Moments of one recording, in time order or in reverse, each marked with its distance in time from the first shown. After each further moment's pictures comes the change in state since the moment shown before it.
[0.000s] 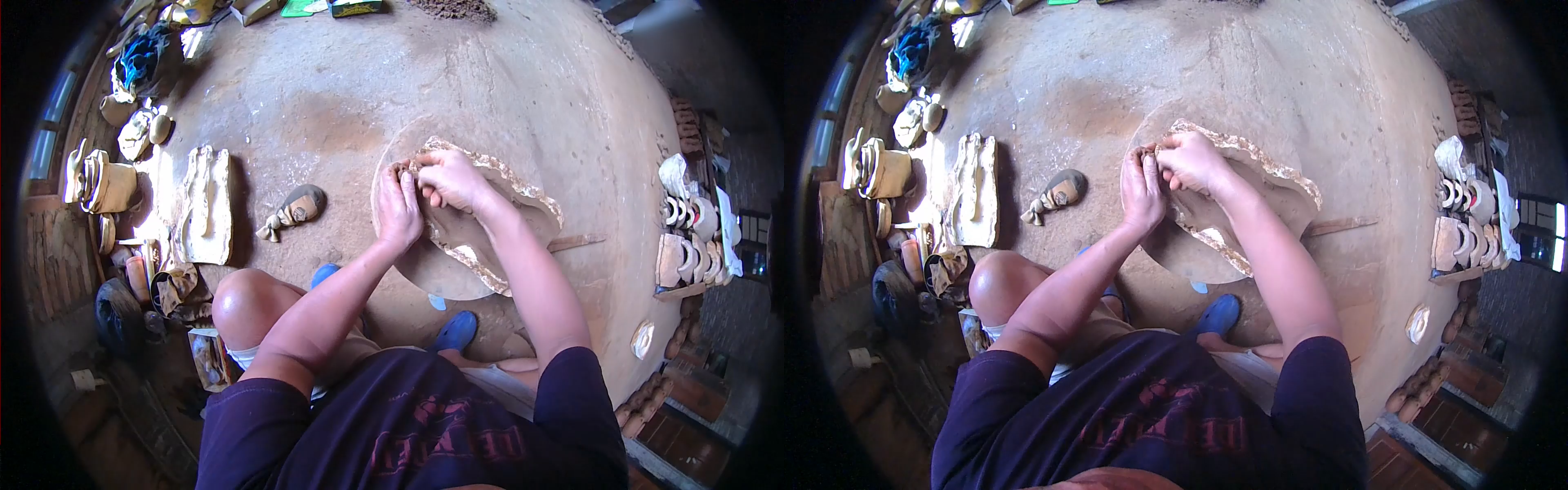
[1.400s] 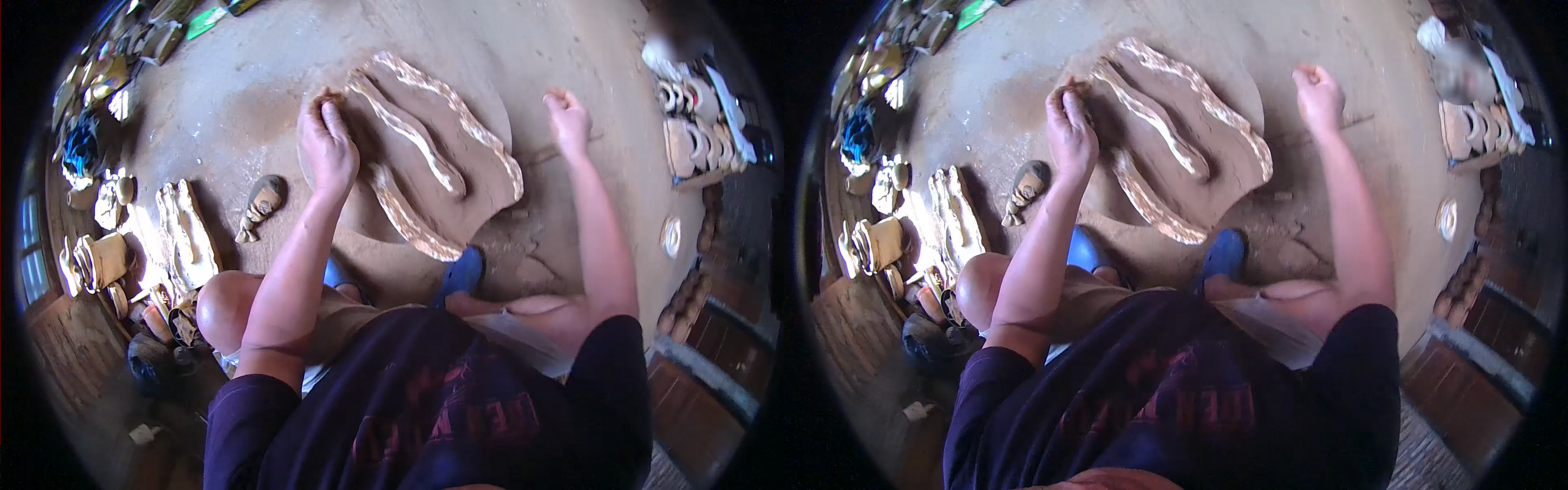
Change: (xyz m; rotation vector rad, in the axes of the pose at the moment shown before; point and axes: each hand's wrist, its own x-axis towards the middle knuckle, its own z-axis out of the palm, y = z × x) left_hand 0.025 0.016 0.023 0.060 -0.067 0.200; right_hand -0.116 0.194 -0.205 -0.278 0.998 -0.027
